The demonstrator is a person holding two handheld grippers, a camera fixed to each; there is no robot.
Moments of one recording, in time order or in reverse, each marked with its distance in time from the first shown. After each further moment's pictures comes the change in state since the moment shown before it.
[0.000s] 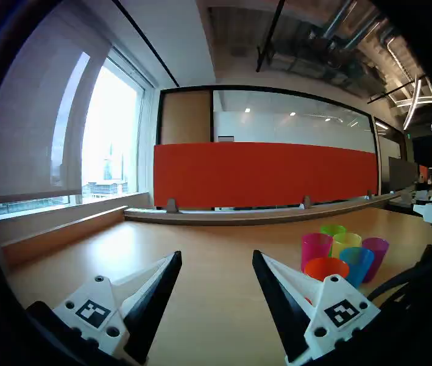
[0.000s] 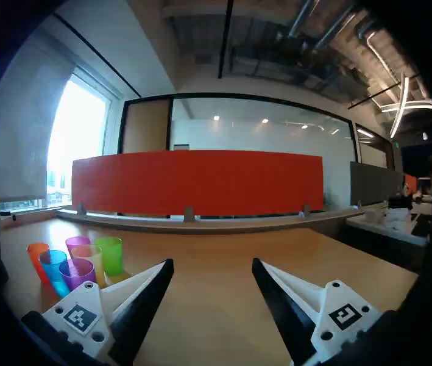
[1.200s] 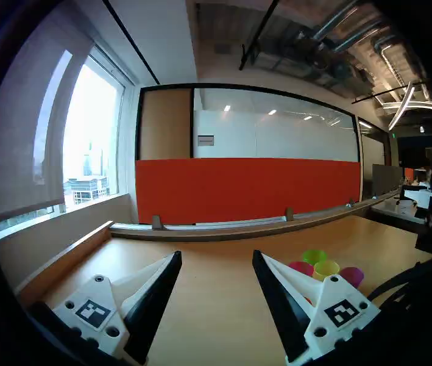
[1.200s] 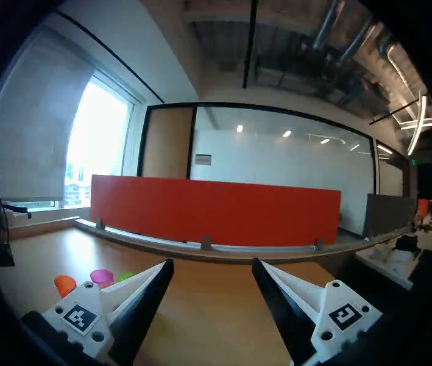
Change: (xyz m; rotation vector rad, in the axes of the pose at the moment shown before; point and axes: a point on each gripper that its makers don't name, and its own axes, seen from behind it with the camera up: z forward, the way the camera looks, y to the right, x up) left arm 0.105 -0.002 0.001 -0.131 -0.040 0.012; right arm 0.135 -0.023 -0.011 0.128 0.027 -0.065
